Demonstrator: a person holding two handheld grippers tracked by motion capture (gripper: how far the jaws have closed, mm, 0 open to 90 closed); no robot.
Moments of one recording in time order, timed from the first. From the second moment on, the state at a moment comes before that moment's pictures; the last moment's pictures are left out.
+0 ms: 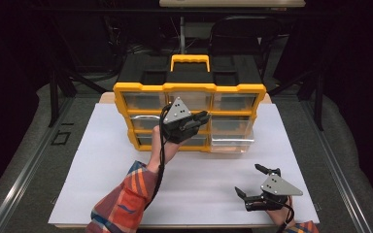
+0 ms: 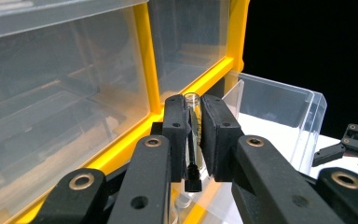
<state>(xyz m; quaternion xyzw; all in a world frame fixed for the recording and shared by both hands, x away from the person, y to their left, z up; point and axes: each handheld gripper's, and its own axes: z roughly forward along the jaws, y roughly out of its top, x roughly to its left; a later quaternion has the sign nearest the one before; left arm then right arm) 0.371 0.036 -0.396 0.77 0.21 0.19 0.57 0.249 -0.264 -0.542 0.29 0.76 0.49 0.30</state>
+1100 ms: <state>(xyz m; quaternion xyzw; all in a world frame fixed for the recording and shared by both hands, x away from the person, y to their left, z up) 0.374 0.006 -0.389 0.78 0.18 0.17 0.58 0.250 -0.265 -0.543 0.29 0.76 0.50 0.30</state>
